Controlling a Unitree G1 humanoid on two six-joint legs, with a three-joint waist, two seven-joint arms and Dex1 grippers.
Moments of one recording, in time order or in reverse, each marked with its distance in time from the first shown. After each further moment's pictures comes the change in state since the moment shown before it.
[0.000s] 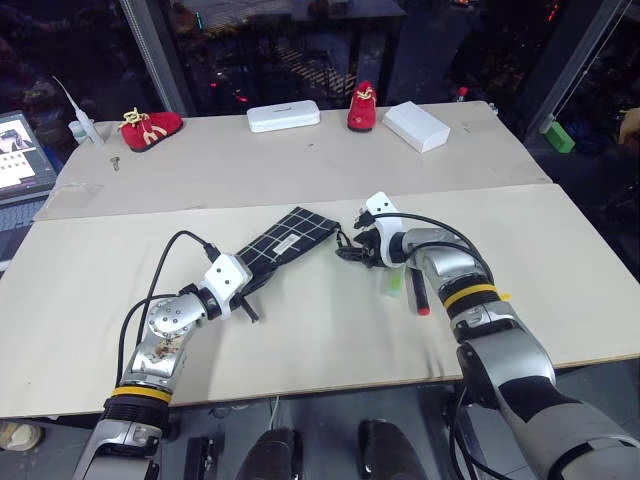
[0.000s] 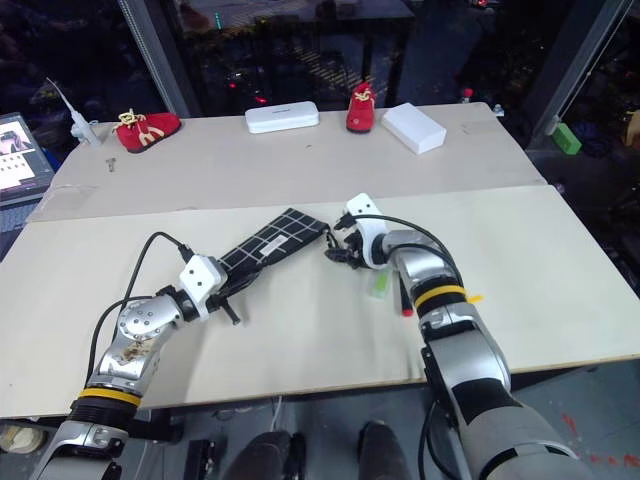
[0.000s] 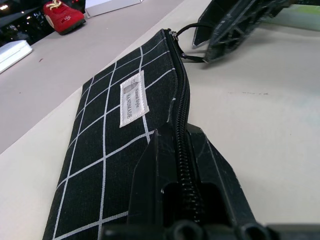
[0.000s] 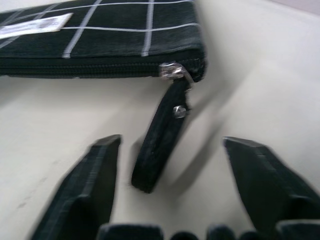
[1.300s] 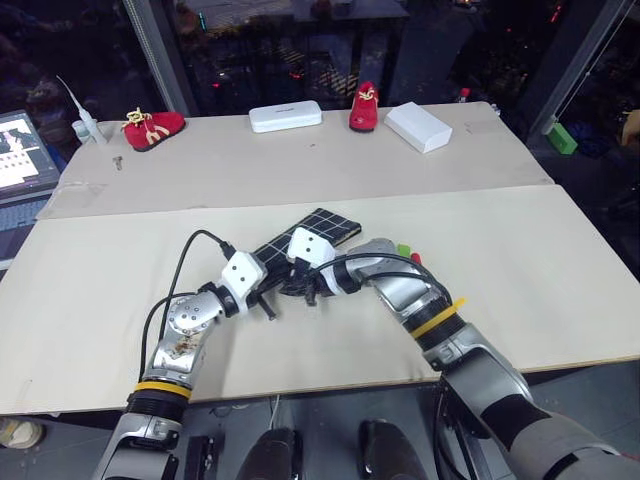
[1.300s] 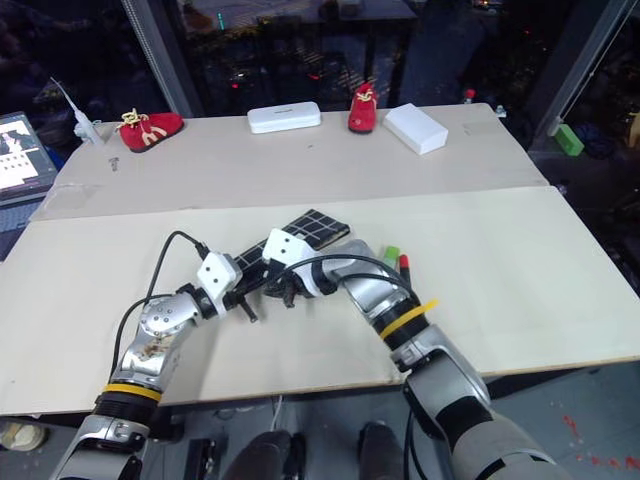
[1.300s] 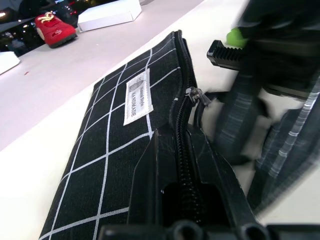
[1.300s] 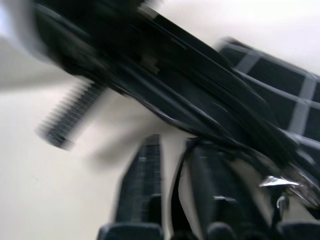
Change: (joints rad) left arm -0.034 -0.099 -0.016 0.025 0.007 -0.001 -0.005; right arm 0.118 0.051 0.296 -0.427 -0.056 0.081 0.238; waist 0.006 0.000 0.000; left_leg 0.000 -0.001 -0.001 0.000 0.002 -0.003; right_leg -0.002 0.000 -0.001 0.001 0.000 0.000
